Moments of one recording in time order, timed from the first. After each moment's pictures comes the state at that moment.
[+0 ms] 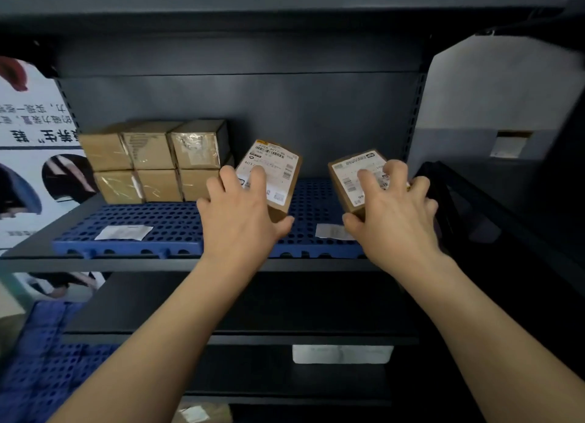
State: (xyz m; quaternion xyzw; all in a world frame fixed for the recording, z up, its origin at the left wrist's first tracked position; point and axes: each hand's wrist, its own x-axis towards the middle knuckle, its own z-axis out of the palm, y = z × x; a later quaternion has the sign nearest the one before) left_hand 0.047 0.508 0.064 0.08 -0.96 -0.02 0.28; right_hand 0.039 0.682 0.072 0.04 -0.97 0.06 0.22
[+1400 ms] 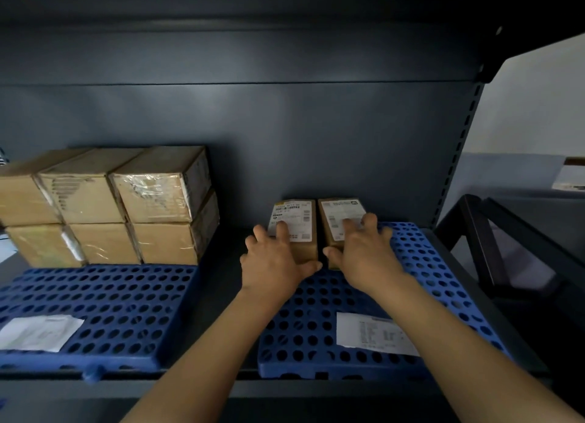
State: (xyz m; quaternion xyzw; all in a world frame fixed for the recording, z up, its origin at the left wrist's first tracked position) left_hand -0.167 0.500 -0.001 0.07 -0.98 -0.15 0.09; right_hand -0.181 0.637 0.021 0.03 -0.99 0.16 0.02
